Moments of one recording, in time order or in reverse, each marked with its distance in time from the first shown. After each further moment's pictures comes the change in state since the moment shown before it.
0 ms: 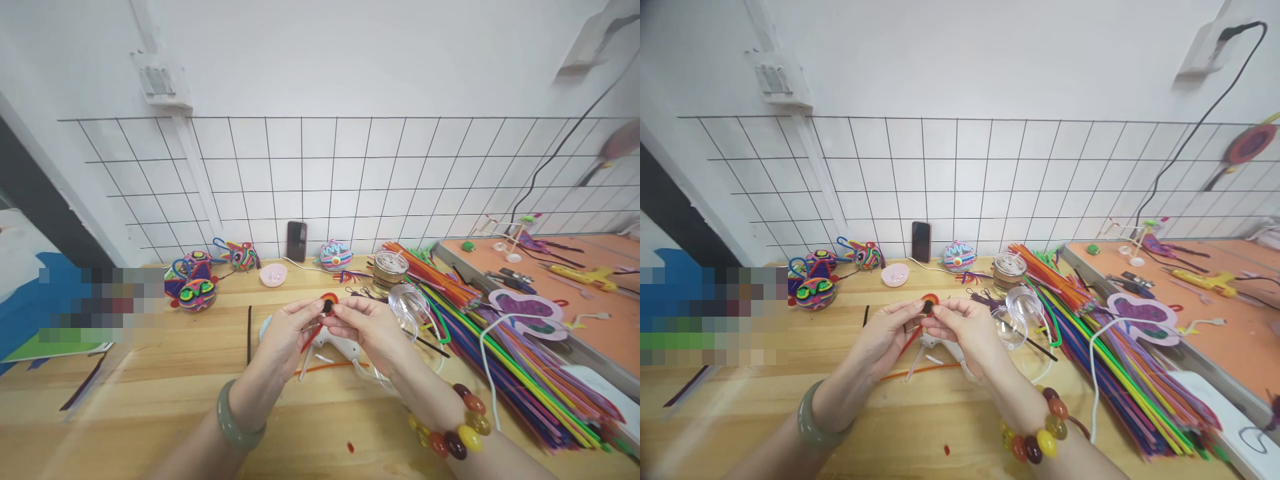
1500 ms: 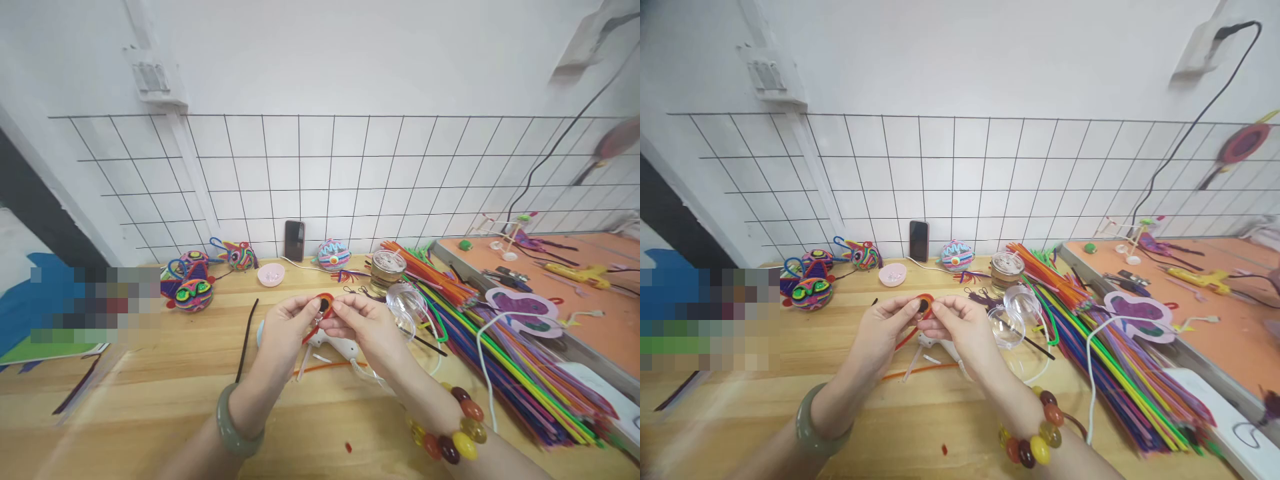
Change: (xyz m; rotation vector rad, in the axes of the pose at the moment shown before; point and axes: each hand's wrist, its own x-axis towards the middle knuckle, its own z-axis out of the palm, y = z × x) left_hand 0.002 -0.005 0.001 0.176 0.122 0.214; right_hand -0.004 -0.001 0.004 -0.069 0.013 -0.069
